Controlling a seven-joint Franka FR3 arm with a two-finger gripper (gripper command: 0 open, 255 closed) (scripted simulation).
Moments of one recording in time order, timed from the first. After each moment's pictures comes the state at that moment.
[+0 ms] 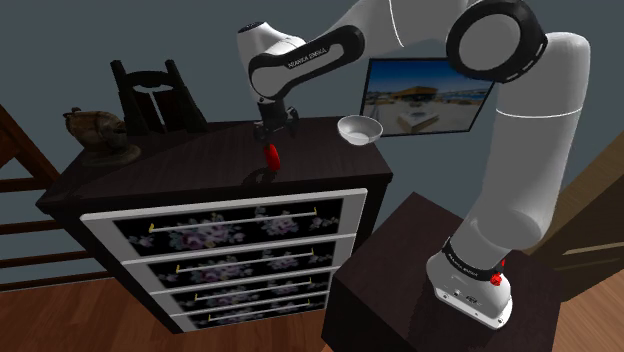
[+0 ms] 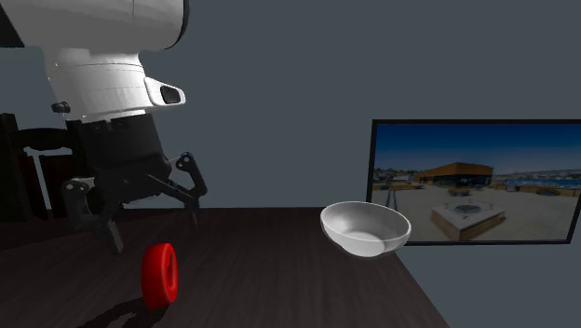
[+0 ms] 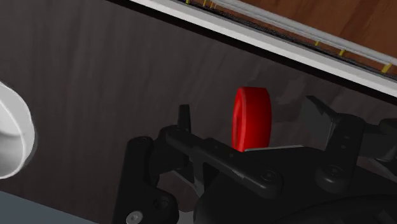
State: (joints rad) arm 0.06 0.34 0.23 -1.71 -0.21 1.92 0.62
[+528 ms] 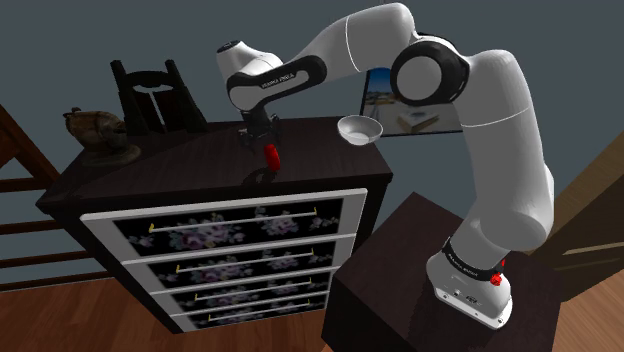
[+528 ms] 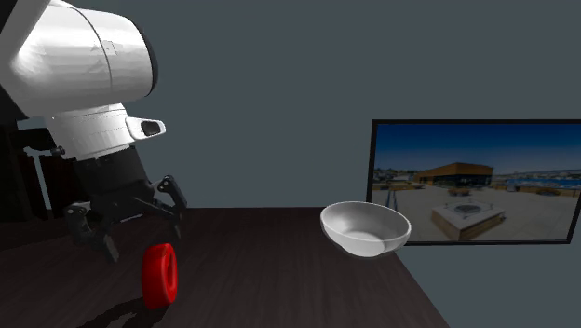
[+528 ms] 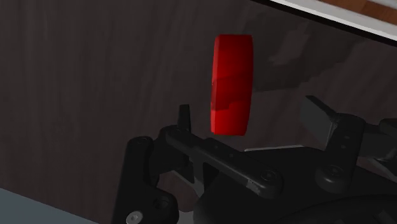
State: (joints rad) arm 0.12 0.65 0.19 -1.36 -0.29 1.84 0.68
